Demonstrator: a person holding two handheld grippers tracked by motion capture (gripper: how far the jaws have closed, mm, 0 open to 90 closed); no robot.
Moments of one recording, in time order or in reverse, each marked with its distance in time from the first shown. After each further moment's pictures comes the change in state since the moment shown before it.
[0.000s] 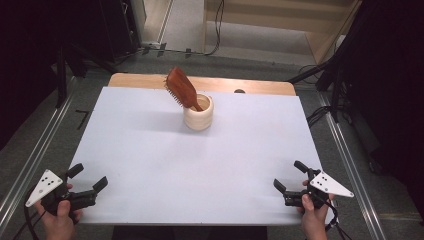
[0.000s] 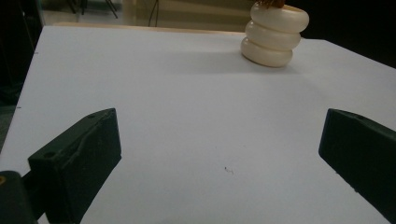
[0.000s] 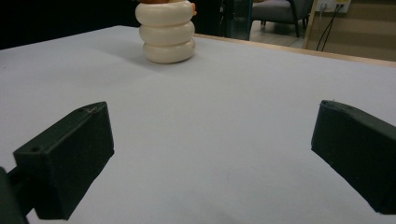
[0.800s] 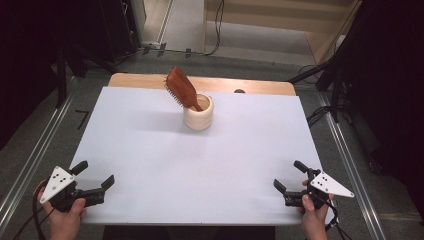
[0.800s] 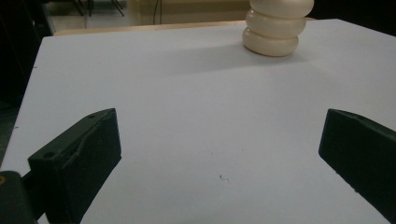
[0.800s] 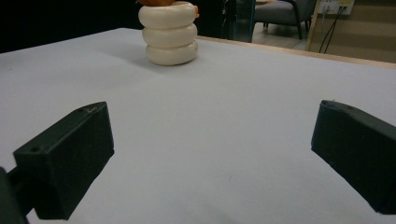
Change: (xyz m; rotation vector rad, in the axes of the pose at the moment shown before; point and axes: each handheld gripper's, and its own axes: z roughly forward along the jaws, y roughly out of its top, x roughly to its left) left arm -0.015 0.008 0.008 0.046 0.044 0.092; right arm 0.000 0.000 -0.001 -0.009 0.012 0.001
